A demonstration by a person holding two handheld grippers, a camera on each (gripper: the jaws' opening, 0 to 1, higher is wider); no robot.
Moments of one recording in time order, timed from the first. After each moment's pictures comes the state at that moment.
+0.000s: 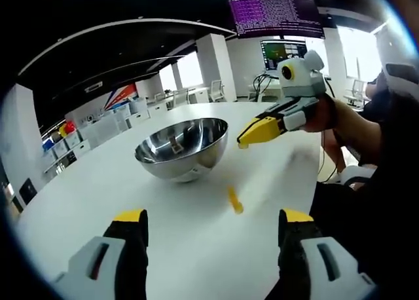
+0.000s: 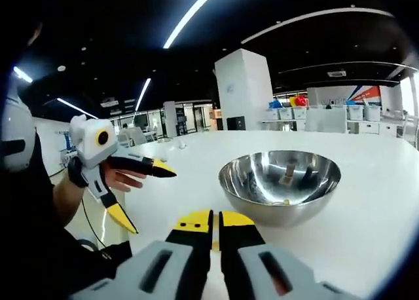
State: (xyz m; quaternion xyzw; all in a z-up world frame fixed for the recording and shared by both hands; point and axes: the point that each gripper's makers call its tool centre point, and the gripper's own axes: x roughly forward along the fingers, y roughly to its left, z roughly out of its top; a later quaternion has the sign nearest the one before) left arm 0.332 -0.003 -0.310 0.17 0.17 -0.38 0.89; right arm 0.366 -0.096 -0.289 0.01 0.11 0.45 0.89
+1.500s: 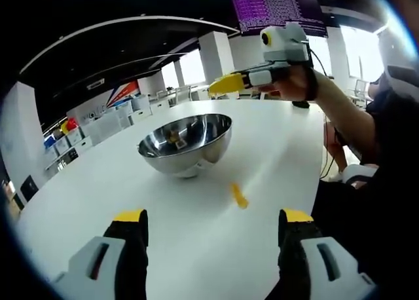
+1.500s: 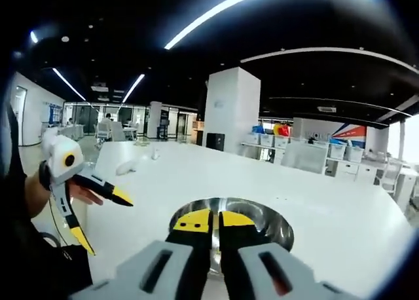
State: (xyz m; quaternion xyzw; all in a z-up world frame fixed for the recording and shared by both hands) left arm 0.333 0.004 -0.315 0.17 0.18 -0.37 0.90; right arm 0.446 -0.112 -0.222 -0.08 0.02 0.37 0.92
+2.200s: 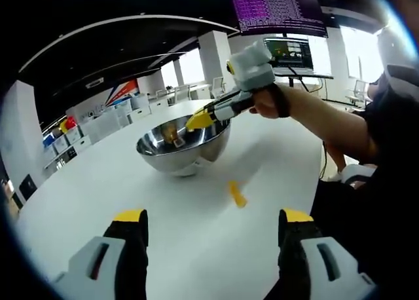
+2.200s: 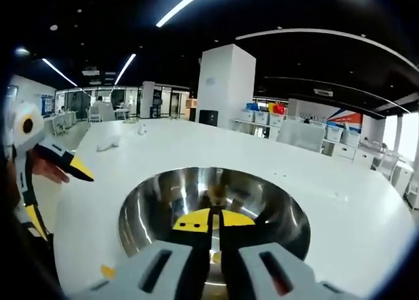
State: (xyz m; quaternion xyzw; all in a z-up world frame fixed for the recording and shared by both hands) left arm 0.331 0.003 -0.318 0.17 0.18 -0.37 0.89; right arm 0.491 -0.092 -0.290 -0.10 0.09 0.36 0.92
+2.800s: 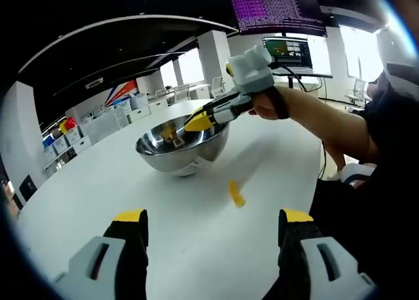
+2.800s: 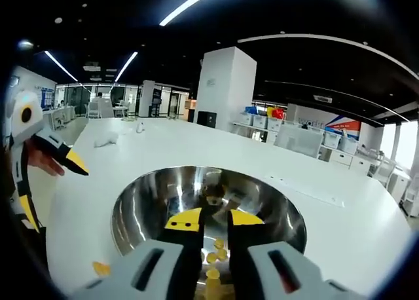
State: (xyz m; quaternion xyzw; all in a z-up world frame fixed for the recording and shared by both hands) left arm 0.330 0.002 -0.318 0.17 0.18 -0.37 0.89; right arm 0.494 -0.098 -0.287 -0.12 0.07 0.35 0.93
